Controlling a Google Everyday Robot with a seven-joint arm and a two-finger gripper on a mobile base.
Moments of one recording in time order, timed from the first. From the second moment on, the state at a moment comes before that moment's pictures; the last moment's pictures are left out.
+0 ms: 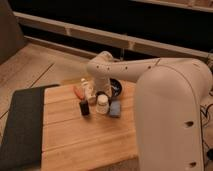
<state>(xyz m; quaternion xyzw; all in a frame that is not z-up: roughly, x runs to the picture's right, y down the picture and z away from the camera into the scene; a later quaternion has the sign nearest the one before) -0.018 0.041 0.840 -0.20 0.20 0.70 0.65</state>
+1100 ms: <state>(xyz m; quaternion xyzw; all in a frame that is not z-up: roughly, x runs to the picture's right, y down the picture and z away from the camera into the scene) -0.015 0.068 0.863 -0.22 0.25 0.69 0.65</state>
